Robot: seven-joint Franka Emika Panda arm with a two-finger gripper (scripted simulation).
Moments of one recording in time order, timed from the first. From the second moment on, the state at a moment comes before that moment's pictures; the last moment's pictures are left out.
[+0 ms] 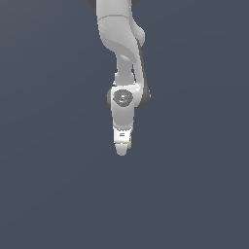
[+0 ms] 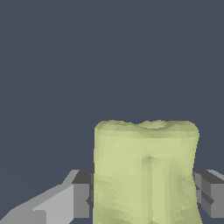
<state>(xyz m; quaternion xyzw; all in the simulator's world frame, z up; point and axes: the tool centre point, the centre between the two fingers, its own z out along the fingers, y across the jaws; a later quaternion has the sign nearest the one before) -0.035 -0.006 0.046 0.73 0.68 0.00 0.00</state>
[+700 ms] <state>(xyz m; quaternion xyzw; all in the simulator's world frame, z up) 0.022 -0.067 0.063 0.73 0.68 0.00 0.00</state>
